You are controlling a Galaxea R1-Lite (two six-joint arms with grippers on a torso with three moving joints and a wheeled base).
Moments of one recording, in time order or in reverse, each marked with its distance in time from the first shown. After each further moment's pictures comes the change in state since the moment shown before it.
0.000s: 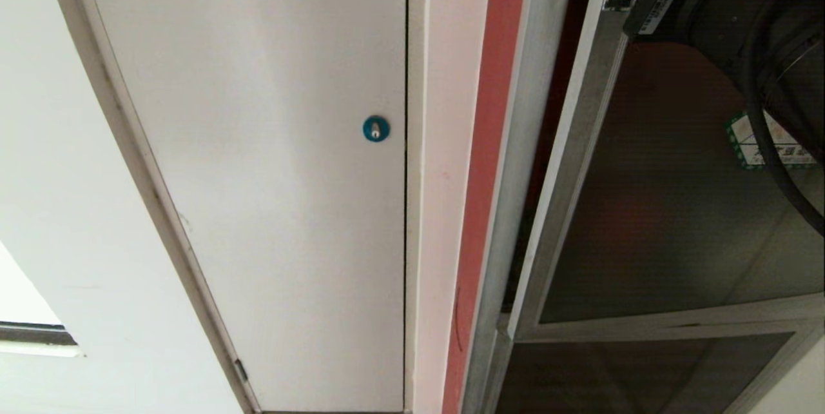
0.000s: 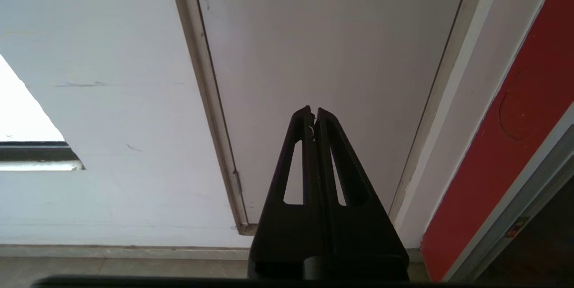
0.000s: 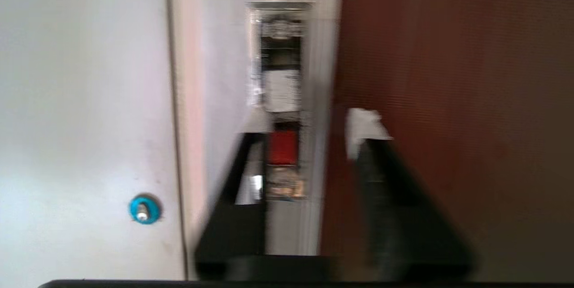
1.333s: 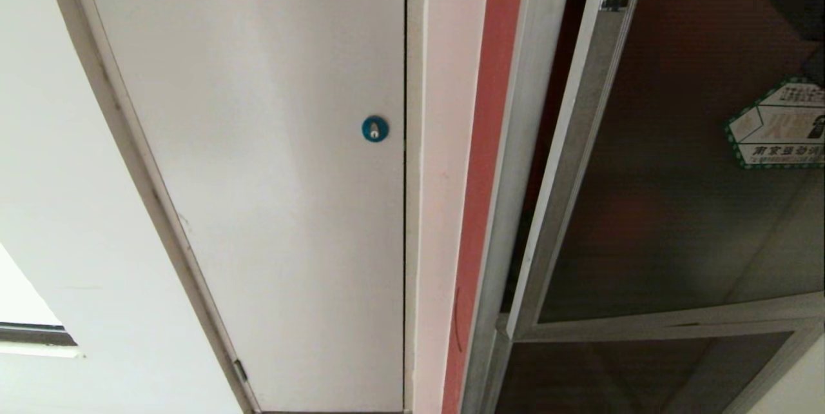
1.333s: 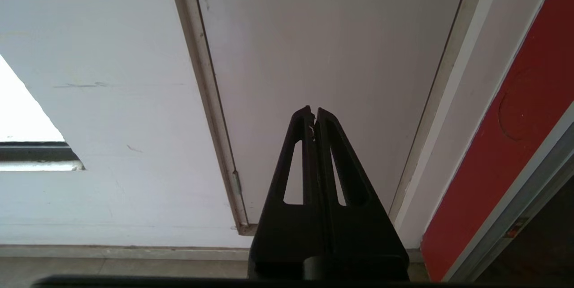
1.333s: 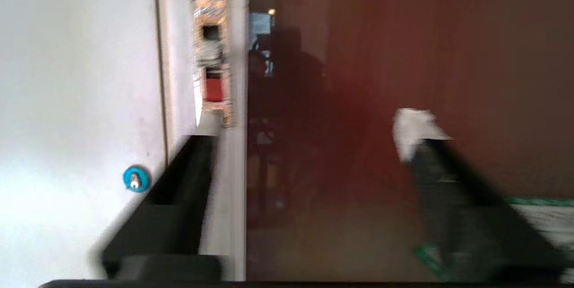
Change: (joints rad) left arm 0.000 0.000 0.000 0.000 0.000 0.000; right arm 0.086 -0.303 0.269 0.002 -0.031 -0.054
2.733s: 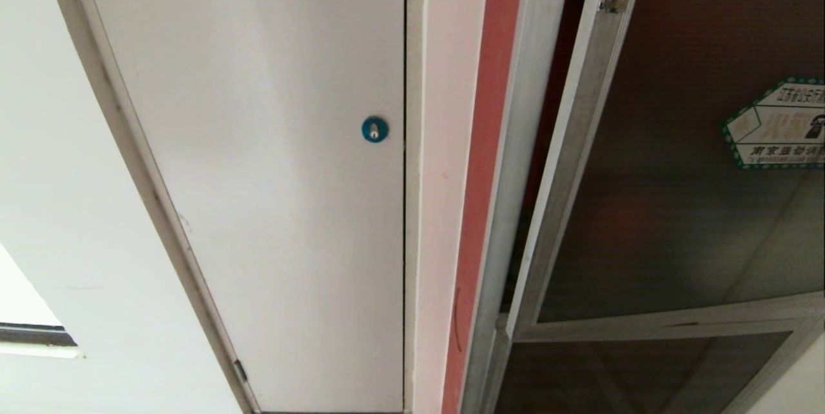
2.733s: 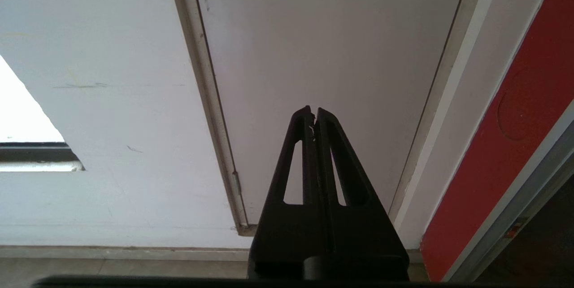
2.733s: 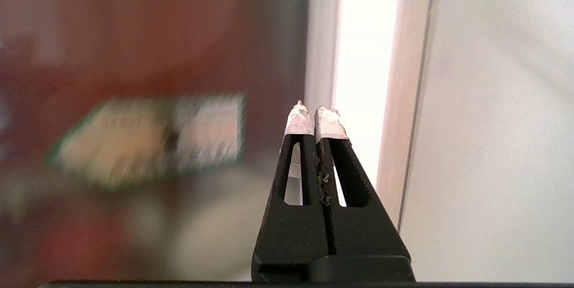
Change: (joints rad) left arm 0.000 0.000 0.000 -0.001 0.000 0.000; right arm -0.699 -0.834 0.110 0.748 0.084 0.011
